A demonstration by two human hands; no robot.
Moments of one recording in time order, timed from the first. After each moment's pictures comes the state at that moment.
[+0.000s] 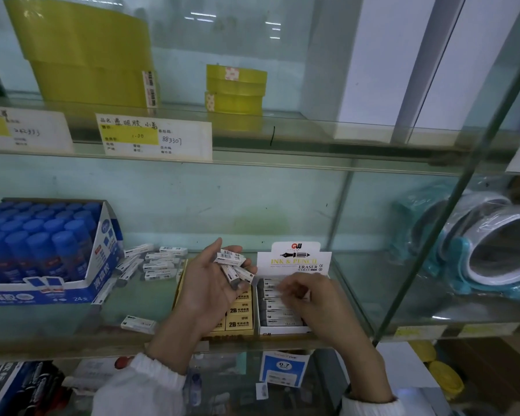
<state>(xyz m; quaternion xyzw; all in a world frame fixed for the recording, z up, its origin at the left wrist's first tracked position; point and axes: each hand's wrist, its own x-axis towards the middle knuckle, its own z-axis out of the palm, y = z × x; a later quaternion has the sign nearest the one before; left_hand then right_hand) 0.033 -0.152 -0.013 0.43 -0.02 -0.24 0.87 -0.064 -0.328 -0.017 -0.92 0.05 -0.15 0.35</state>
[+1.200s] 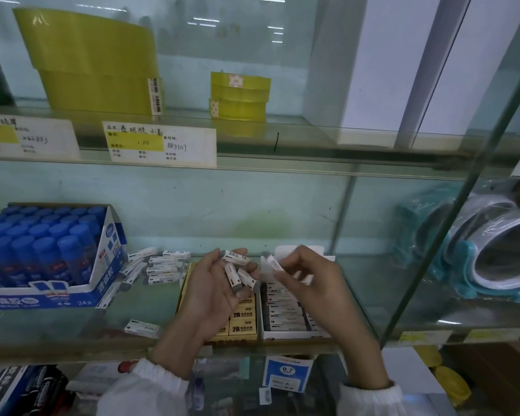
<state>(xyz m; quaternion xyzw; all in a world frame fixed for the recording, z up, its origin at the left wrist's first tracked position) 0.038 -0.151 -0.021 0.43 -0.02 -0.26 0.86 -0.049 -0.318 0.005 -0.88 0.00 -0.25 0.40</state>
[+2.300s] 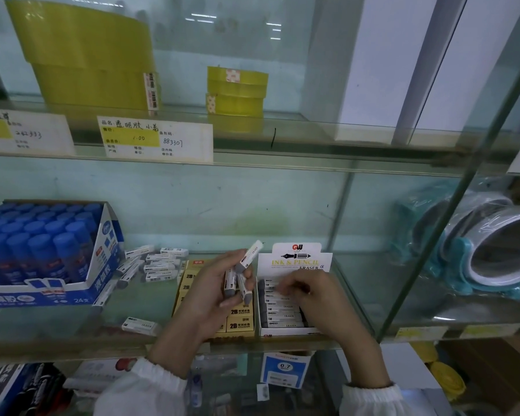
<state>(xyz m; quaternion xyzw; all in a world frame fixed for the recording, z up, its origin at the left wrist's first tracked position) 0.030 -0.152 -0.019 0.47 -0.15 -0.28 0.82 -0.048 -0.338 -0.024 -0.93 0.03 -0.15 0.34</state>
